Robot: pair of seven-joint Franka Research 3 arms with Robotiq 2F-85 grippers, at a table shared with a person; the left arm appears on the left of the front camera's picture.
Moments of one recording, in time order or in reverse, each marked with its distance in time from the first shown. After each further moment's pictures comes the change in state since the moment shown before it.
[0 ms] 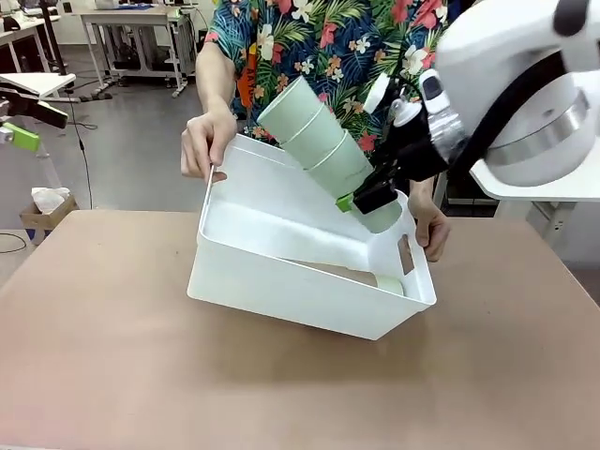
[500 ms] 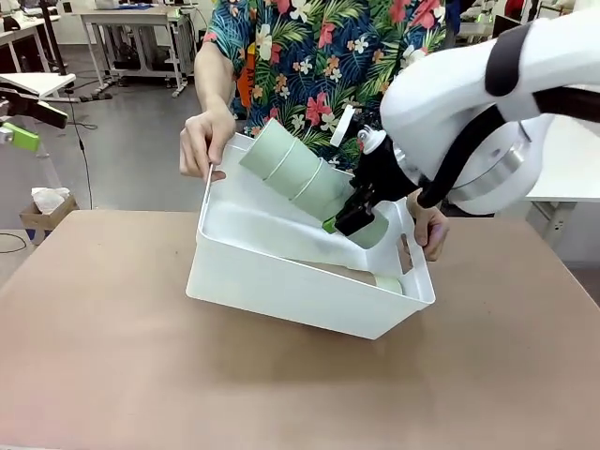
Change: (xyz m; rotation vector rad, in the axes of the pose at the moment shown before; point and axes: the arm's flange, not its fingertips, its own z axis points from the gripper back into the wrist) left arm 0.000 0.000 0.000 0.000 0.000 0.000; right arm -0.004 0.009 -0.047 -0.026 0.117 0.037
